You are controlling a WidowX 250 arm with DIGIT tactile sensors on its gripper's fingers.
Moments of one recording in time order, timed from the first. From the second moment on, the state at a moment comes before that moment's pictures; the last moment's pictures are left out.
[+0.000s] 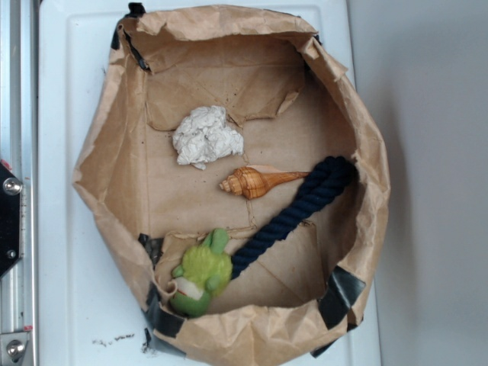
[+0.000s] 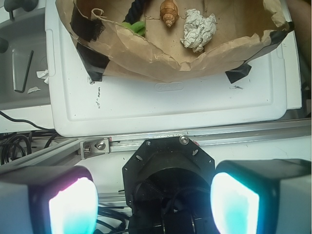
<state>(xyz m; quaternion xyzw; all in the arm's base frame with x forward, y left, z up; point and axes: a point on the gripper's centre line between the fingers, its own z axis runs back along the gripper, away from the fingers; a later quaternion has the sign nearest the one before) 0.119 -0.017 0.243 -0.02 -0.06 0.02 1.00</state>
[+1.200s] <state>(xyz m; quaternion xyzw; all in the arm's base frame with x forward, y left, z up) 0.283 -0.027 0.181 -0.09 -0.14 0.23 0.96</state>
